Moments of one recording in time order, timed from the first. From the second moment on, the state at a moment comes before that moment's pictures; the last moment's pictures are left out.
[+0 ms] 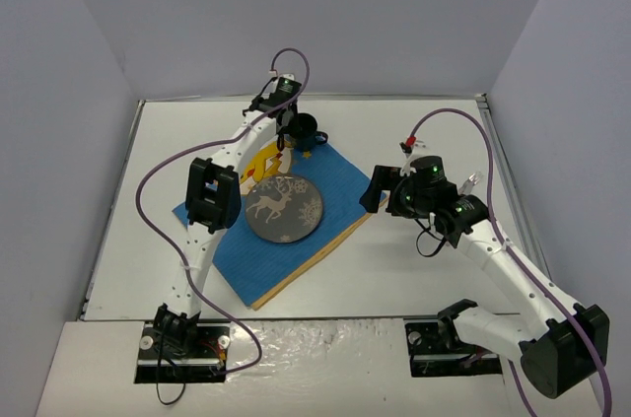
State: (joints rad) left arm -0.42 2.46 2.34 -0.71 -0.19 -0.41; right arm 0.43 1.06 0.84 -0.47 -0.09 0.47
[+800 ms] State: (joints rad) left arm -0.41 2.41 2.35 -0.72 -0.16 -0.40; right arm 0.35 1.07 0.84 -0.50 0.11 0.51
